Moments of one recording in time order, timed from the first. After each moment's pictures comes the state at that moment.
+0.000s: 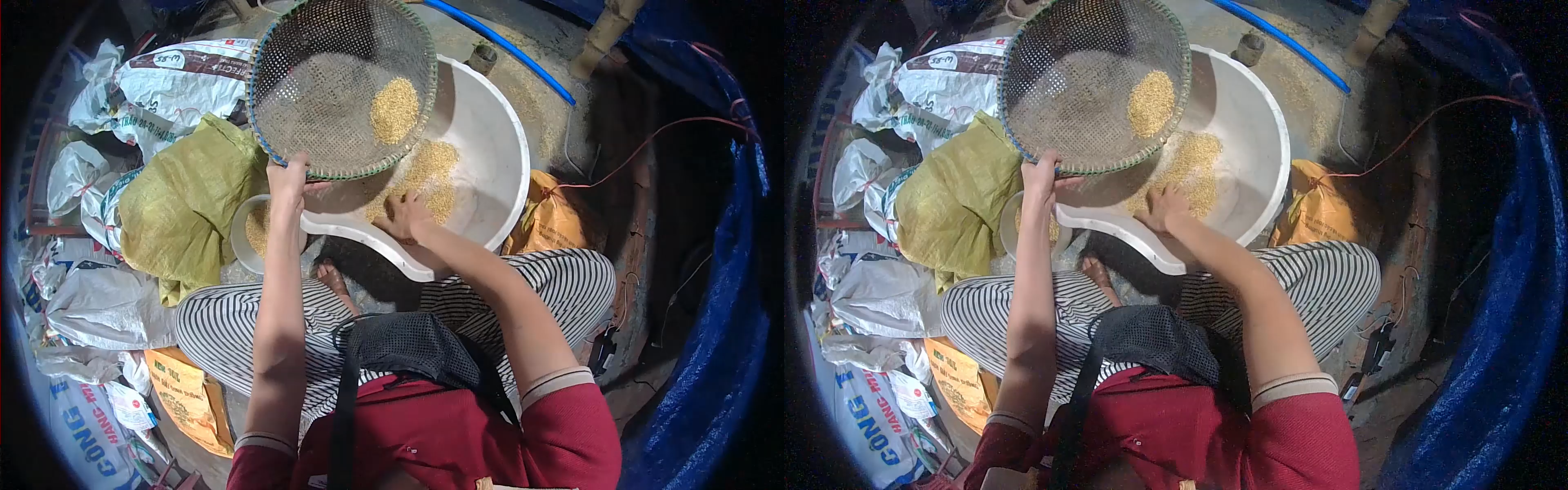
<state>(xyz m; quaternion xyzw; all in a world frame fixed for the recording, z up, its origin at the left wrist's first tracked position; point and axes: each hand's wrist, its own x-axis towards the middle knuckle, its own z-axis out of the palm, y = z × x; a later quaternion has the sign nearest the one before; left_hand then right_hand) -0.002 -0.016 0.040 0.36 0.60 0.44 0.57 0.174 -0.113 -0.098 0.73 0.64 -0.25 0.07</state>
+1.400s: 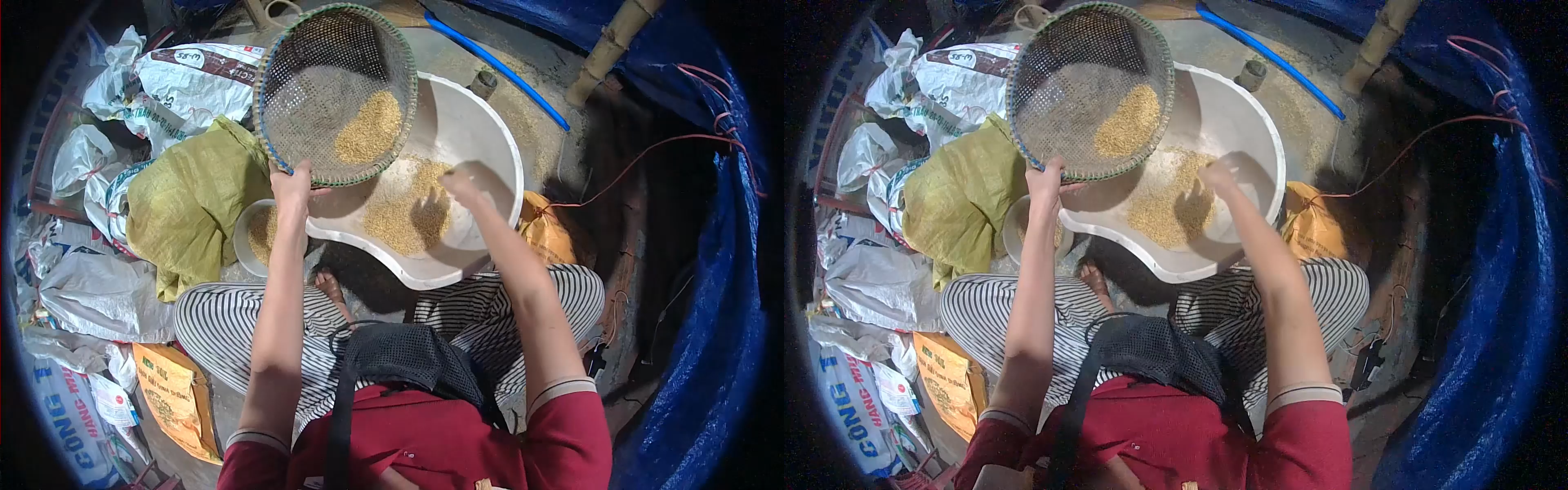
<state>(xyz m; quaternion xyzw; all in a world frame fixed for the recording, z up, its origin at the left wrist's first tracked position) -0.015 -0.018 0.034 0.36 0.60 0.48 0.53 0.297 -0.054 -0.087 0.78 0.40 -0.44 -0.18</state>
